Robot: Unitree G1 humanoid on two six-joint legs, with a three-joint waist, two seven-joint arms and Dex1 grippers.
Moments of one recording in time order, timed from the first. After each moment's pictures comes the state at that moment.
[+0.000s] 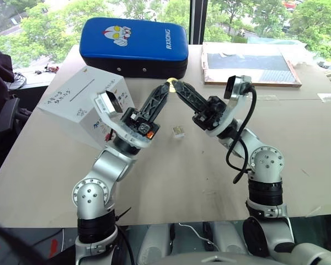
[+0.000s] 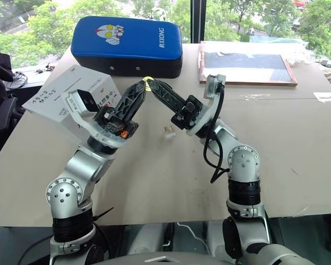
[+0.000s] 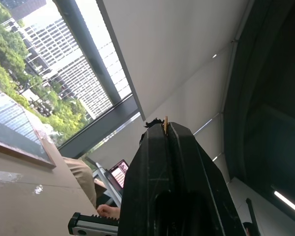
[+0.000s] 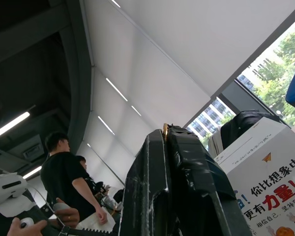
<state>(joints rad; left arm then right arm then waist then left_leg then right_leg) -0.26 0.21 0.18 -0.49 -1.59 0.61 -0.17 -0.55 0.08 -0.07 -0.20 1.18 0.78 0.43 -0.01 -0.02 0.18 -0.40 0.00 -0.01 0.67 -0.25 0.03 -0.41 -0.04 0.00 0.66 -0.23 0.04</state>
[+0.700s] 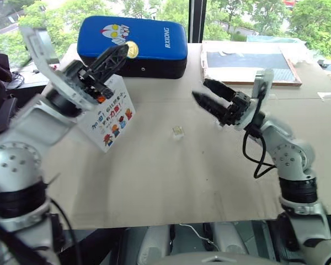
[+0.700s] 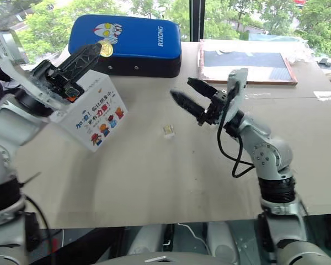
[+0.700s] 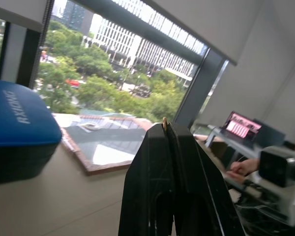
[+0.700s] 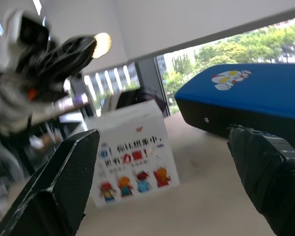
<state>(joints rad) -0.51 0.89 0.38 -0.32 -1.41 0.73 -0.25 -0.58 -0.38 0.05 -0.28 0.71 0.51 0.68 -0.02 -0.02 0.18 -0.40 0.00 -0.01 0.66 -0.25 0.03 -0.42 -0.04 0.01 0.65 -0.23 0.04</state>
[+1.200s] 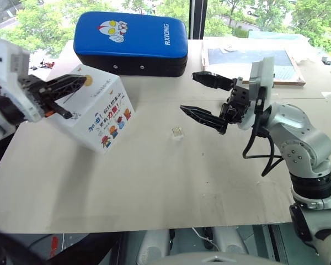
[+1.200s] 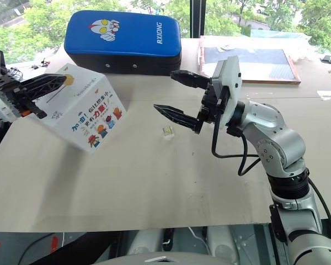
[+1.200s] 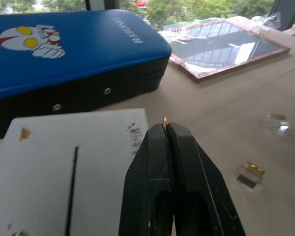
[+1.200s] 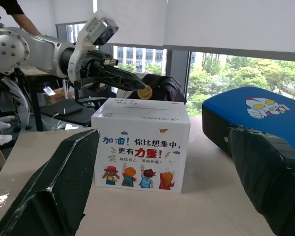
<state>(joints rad) -0.28 1.15 0.51 -0.17 -0.98 0.77 -0.61 -0.64 -0.43 0.07 -0.39 0.69 0.53 0.74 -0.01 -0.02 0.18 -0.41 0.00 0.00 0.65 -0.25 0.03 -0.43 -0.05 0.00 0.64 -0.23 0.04</state>
